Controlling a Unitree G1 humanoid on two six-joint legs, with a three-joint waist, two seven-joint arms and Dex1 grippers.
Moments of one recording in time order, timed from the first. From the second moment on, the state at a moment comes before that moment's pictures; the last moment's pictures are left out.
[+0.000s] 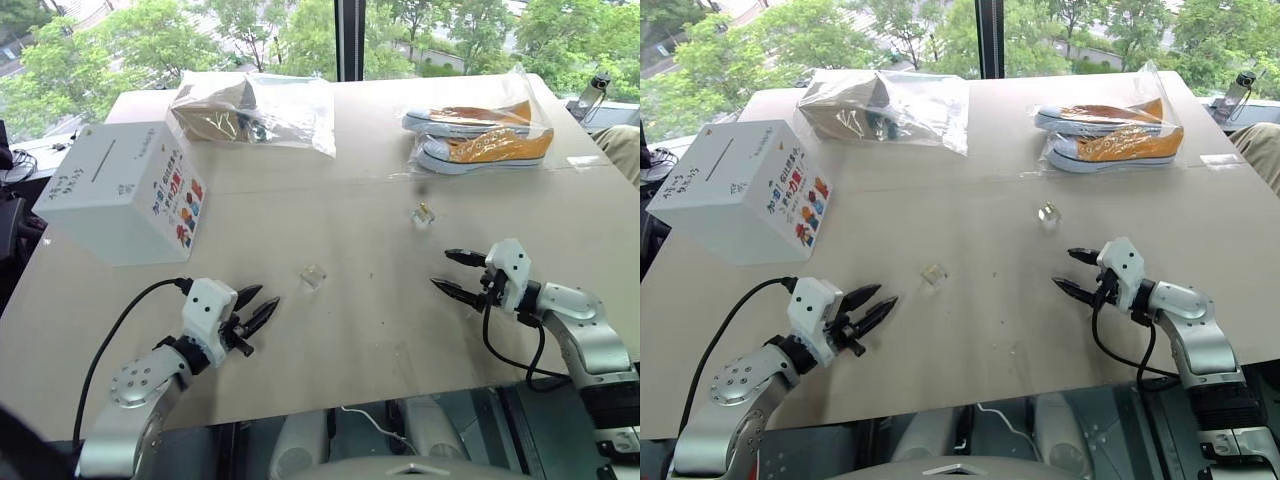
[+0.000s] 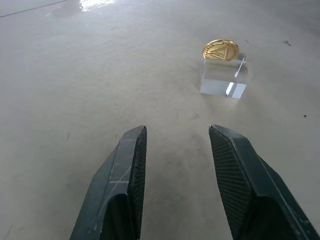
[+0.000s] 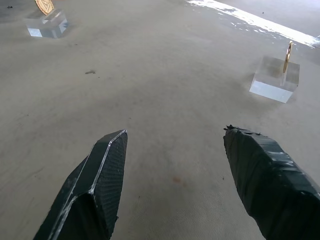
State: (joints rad) left arm 0.29 0.52 0.19 -0.44 -0.35 0.30 -0.63; right arm -0.16 -0.56 0.00 0.02 0.28 0.11 0.93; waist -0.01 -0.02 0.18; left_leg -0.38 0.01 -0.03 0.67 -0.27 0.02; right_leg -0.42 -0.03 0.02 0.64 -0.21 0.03
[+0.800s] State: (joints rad) left arm 0.22 0.56 0.23 -0.47 -0.42 0.33 -0.66; right arm -0.49 -0.36 0.00 0.26 0.20 0.12 0.66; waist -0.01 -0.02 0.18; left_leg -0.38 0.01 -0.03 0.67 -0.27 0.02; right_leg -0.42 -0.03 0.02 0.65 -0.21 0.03
